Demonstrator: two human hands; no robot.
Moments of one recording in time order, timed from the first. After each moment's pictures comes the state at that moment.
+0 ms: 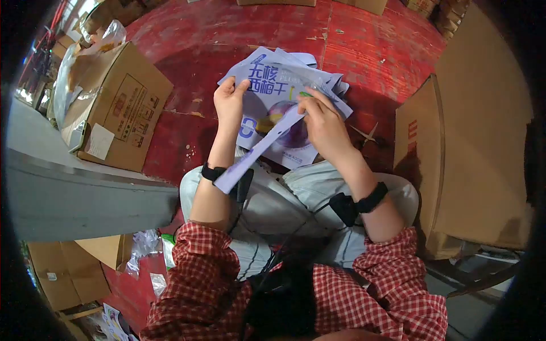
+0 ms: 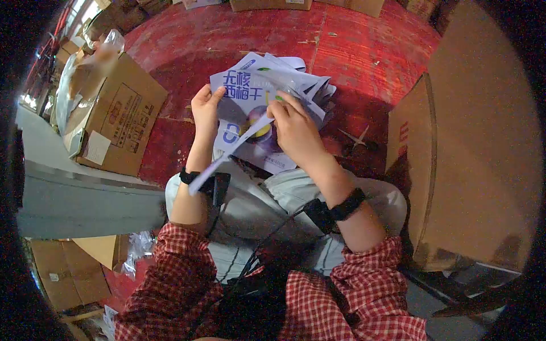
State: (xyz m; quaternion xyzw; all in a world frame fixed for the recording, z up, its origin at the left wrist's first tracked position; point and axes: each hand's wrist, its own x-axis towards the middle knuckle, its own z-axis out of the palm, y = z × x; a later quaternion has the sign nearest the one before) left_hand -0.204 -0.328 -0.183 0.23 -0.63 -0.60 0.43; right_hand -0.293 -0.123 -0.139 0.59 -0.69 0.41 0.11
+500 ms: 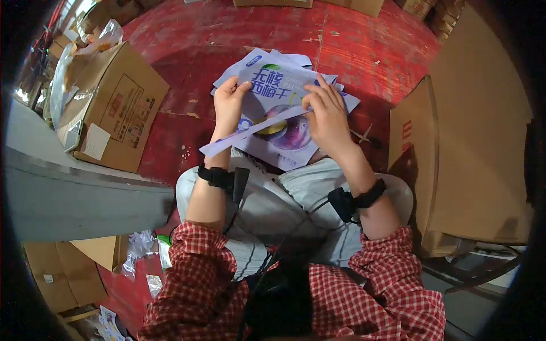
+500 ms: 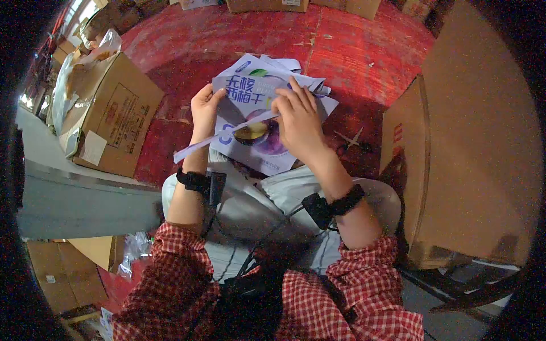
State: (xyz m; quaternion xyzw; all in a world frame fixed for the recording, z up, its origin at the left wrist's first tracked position) left_hand -0.197 -0.317 -0.166 0.19 -0.66 -0.62 0.38; right_hand -0.304 -0.118 -0.130 0.58 -0.71 0.36 0.16
